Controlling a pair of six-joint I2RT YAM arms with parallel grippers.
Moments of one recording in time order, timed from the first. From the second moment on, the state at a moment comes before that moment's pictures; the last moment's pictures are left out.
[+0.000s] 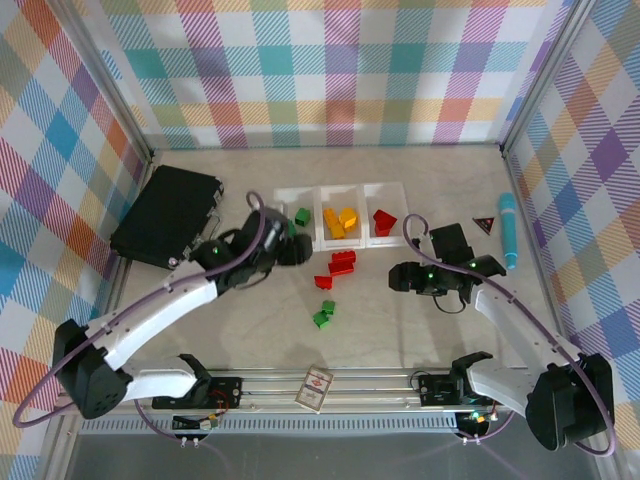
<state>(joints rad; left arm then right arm) -0.77 1.21 1.03 -0.63 -0.18 -0.67 0.32 1.07 0.73 -0.74 -0.33 0.36</state>
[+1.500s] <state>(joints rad) -0.94 1.75 1.10 -0.70 0.12 0.05 0.32 1.14 0.72 -0.70 -0.34 0.34</state>
